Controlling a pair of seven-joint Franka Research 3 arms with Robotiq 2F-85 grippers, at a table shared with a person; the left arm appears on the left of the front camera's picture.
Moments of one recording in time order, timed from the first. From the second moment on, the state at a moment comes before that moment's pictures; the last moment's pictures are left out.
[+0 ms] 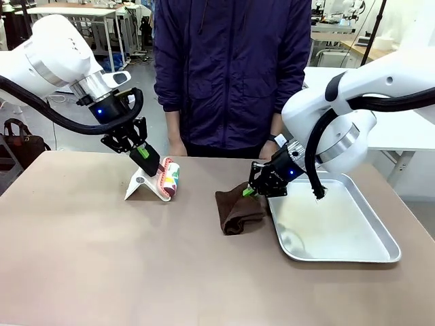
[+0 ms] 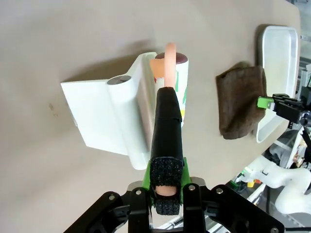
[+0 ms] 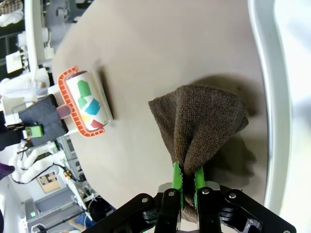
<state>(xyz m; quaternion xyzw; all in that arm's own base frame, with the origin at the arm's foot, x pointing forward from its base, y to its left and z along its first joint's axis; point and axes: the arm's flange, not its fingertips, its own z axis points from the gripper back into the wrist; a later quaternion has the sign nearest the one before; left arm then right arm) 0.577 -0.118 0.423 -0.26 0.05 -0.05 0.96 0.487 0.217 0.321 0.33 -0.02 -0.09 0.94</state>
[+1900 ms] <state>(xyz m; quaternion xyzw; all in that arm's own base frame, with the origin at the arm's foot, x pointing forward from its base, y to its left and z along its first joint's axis) 0.606 -0.117 0.419 -0.24 0.13 0.04 0.96 0.486 0.217 0.320 0.33 -0.02 -0.09 0.94</state>
